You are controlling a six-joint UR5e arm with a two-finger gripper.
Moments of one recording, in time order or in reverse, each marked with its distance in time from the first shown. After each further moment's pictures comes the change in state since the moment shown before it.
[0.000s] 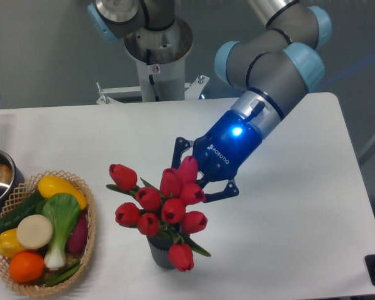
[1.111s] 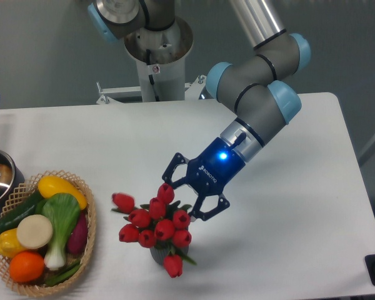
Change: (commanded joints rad) arm 0.018 -0.044 -0.120 0.000 0.034 0.164
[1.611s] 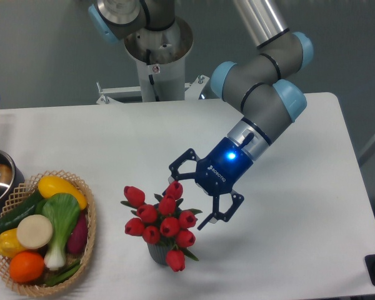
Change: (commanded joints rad) arm 0.031 0.011 -0.026 0.000 0.097 -0.005
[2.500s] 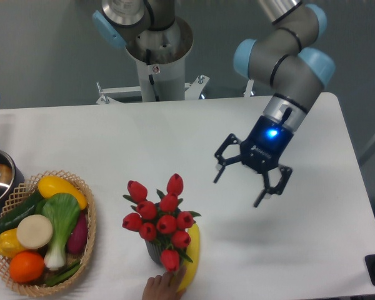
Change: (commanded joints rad) arm 0.155 0.115 -0.034 -0.006 0.398 -0.020
